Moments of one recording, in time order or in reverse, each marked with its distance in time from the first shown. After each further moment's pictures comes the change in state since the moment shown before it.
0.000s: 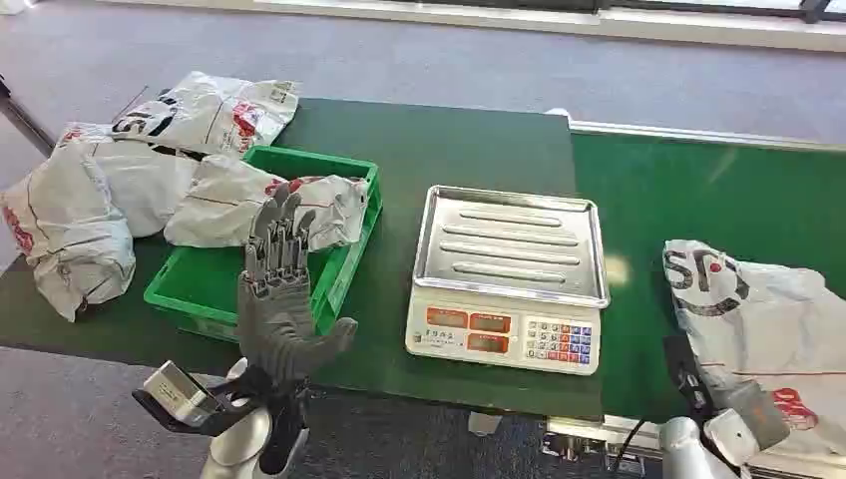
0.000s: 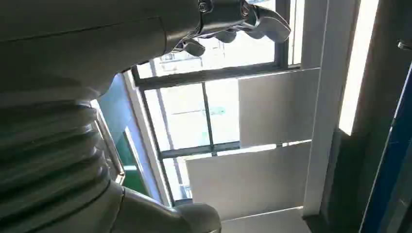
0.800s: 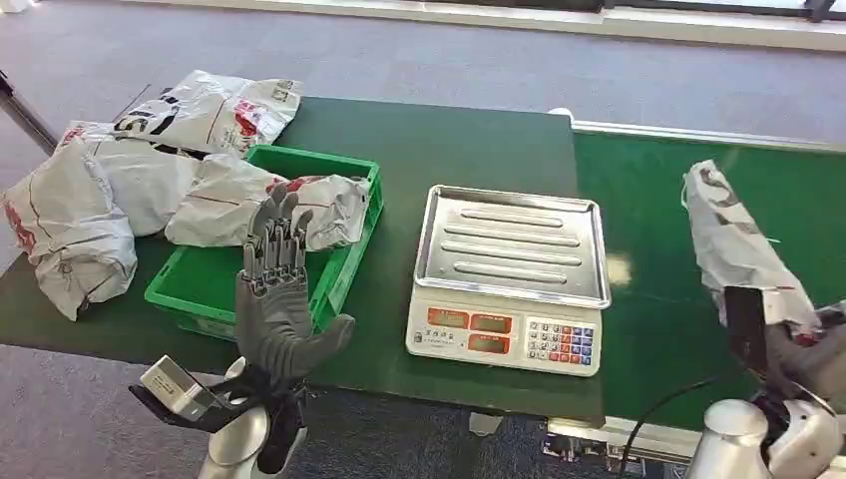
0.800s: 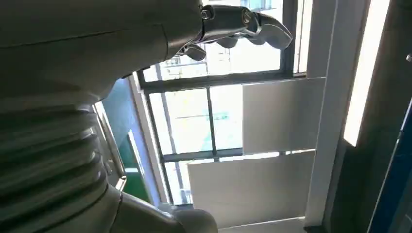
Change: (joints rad) left arm 0.001 -0.002 0.012 0.002 0.004 -0.001 0.015; right arm 0.064 0.244 -0.150 -0.798 -0.265 -0.190 -0.812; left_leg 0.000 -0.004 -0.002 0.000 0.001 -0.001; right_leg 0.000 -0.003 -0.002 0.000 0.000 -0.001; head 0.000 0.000
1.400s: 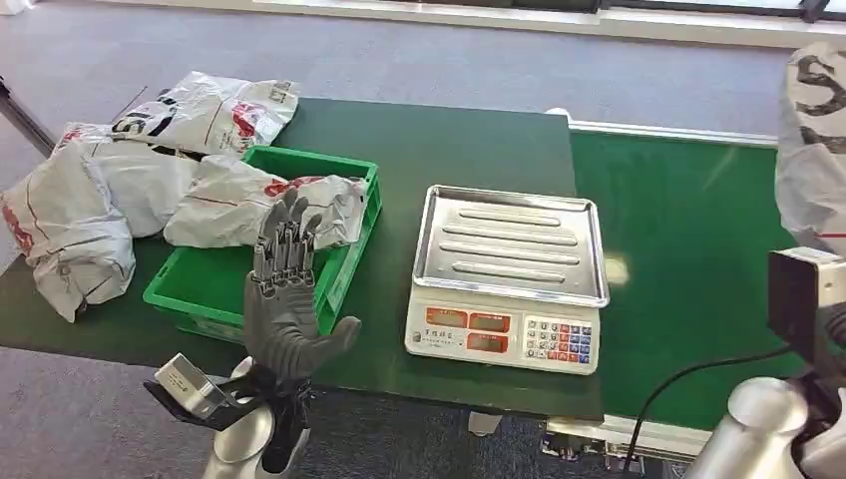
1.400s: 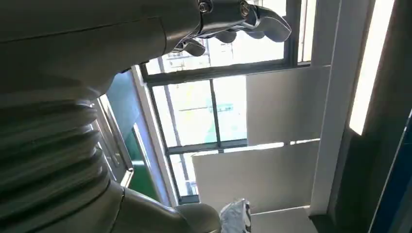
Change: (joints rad) left arm -0.004 -0.001 0.000 0.028 0.003 -0.011 -0.008; right arm -0.015 0.085 0.113 -0.324 0.087 0.002 0.041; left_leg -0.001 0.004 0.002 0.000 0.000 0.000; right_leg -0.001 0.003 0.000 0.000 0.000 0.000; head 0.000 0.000
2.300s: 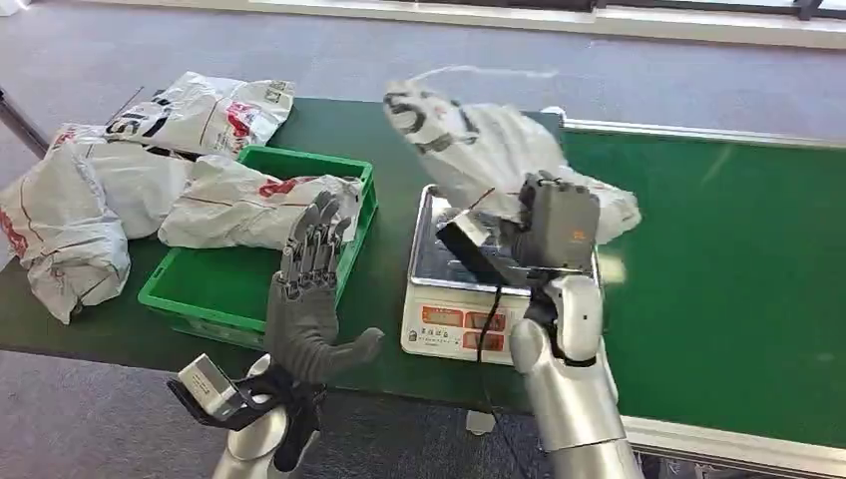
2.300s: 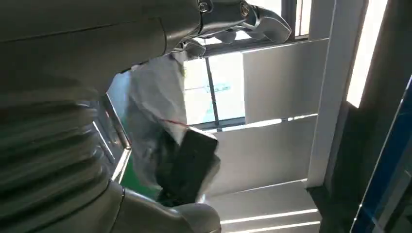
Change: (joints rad) left arm -0.027 0.002 -0.049 0.034 0.012 -0.031 -0.007; right arm -0.124 0.010 0.786 0.653 0.066 0.052 0.243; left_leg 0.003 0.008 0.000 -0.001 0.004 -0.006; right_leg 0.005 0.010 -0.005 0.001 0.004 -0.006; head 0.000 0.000
